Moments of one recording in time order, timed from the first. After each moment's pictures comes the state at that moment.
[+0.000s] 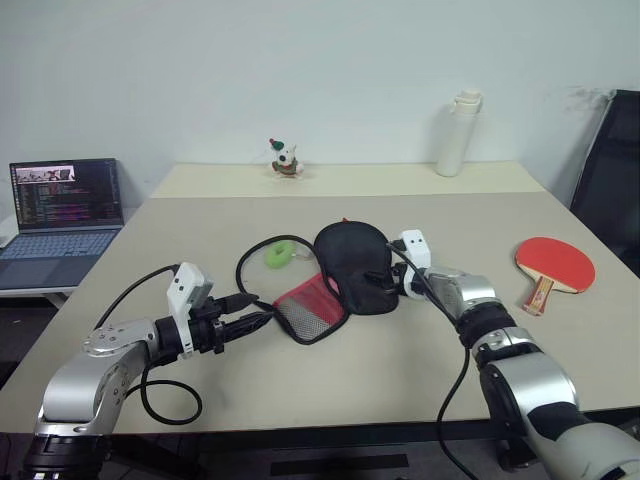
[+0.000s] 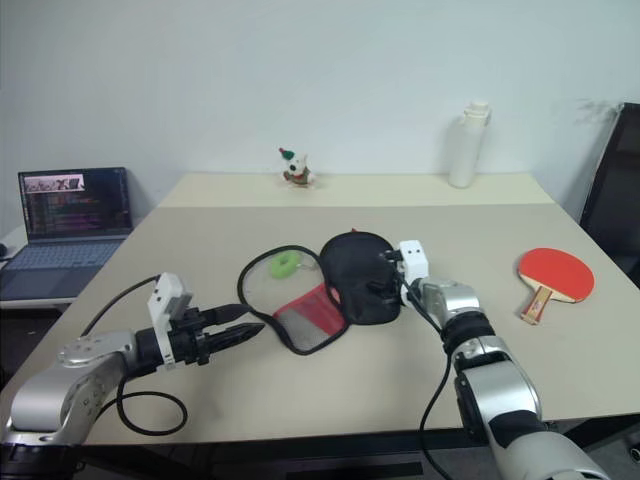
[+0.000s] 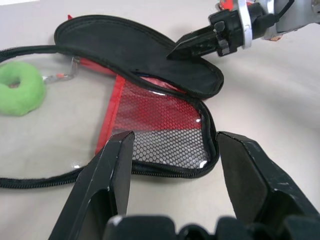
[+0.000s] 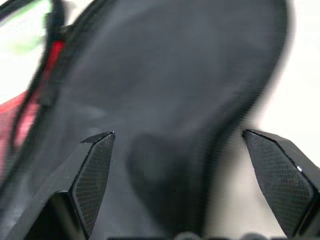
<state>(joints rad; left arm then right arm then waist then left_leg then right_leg) -0.23 0.74 0.21 -0.13 -0.55 0.57 -0.95 -1.08 -0.18 0.02 1.00 0.22 0.48 0.49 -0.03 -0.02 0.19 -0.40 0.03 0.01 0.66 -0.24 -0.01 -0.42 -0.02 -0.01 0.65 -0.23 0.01</state>
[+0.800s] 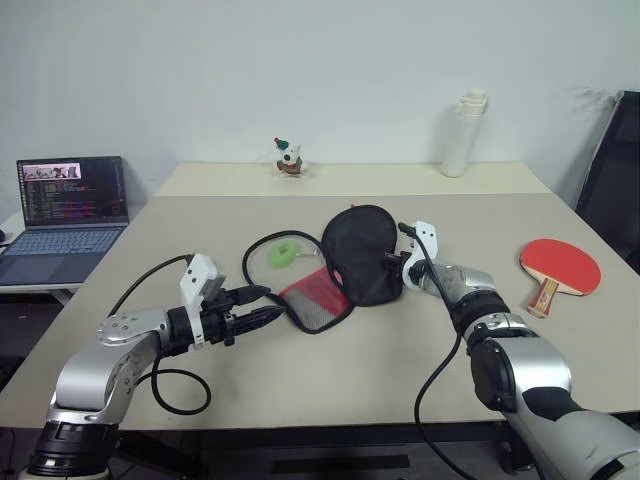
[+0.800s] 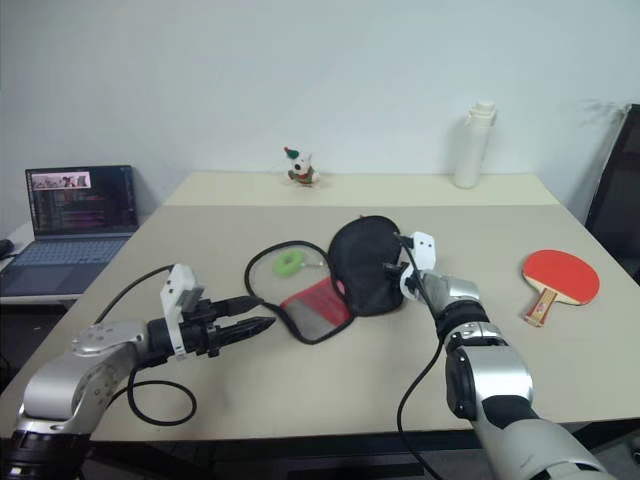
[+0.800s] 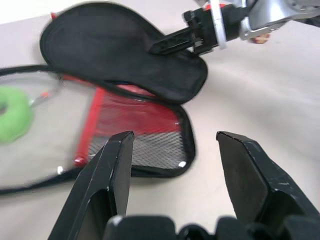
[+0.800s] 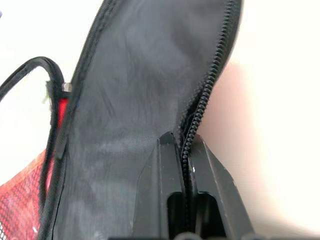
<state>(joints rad) -0.34 0.72 0.11 -0.15 -0.55 0.56 -0.97 -1.15 -0.19 -0.28 1.12 0.31 0.53 0.25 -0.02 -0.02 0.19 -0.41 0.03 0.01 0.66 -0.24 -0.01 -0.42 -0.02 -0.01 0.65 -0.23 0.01</state>
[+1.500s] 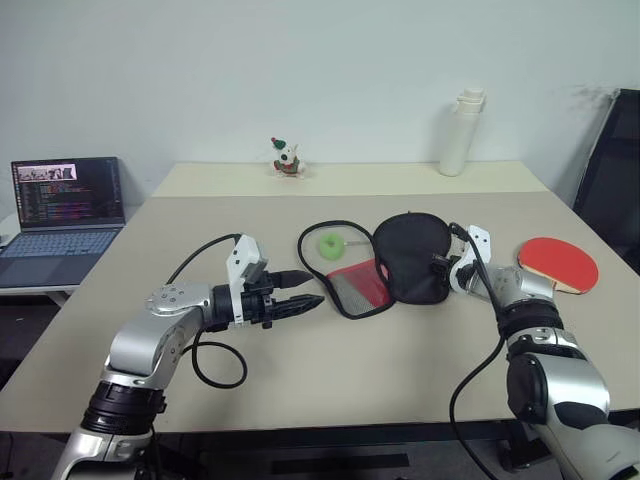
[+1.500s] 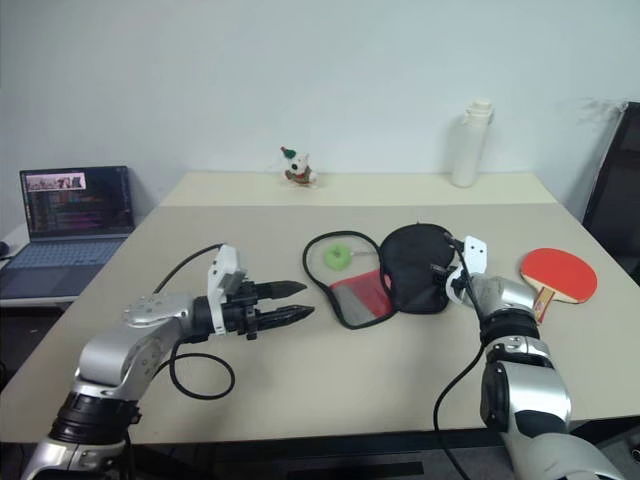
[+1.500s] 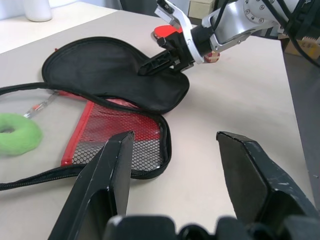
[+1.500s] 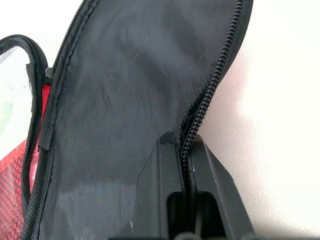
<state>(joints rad) -0.49 0.65 0.00 -0.08 -0.51 0.52 -1.04 -1.03 -0.33 -0.31 0.88 0.33 0.74 0.21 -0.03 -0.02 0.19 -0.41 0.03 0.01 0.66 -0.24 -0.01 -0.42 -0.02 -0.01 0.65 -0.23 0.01</state>
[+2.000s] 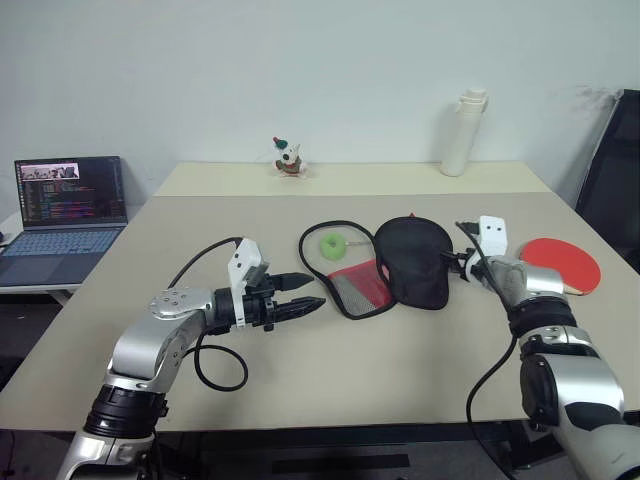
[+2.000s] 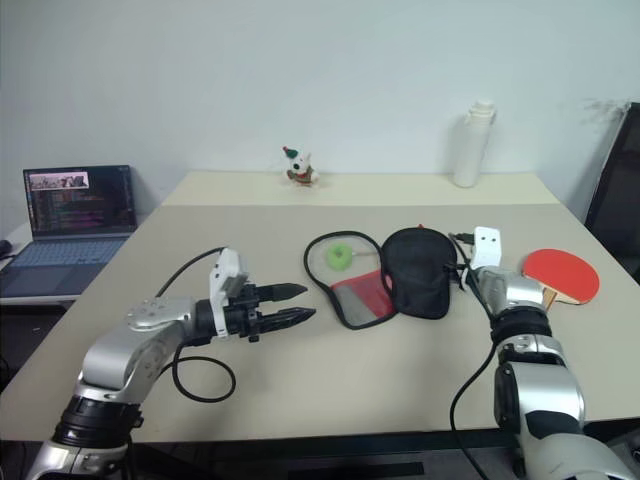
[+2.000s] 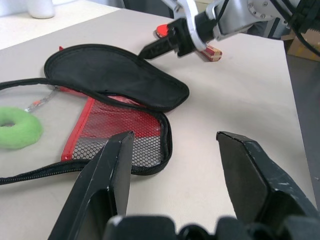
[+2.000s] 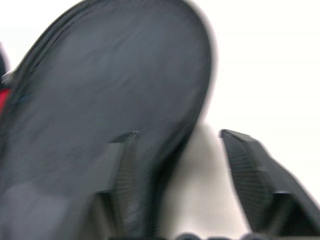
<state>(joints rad) -0.47 0.63 0.00 -0.09 -0.50 0.52 -1.02 -1.00 -0.42 -0.22 0.81 0.21 0.63 0.21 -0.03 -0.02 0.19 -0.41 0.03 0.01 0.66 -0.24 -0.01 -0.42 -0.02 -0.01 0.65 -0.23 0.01</state>
